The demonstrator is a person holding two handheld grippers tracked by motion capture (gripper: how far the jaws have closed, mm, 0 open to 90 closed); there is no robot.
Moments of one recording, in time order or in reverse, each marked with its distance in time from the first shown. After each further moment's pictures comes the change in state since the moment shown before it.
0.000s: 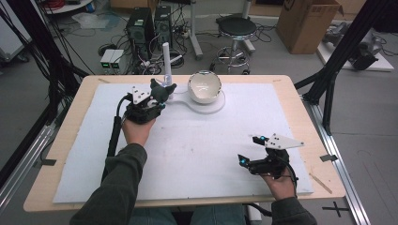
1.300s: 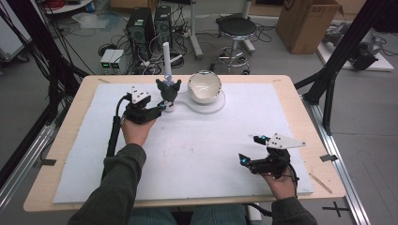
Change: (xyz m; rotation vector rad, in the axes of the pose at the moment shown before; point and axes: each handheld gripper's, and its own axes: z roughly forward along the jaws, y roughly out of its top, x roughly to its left) left arm 0.004 -0.001 0.000 0.016 -0.025 -0.011; right arm -0.001 0.001 -0.002 -0.011 -0.005 0.006
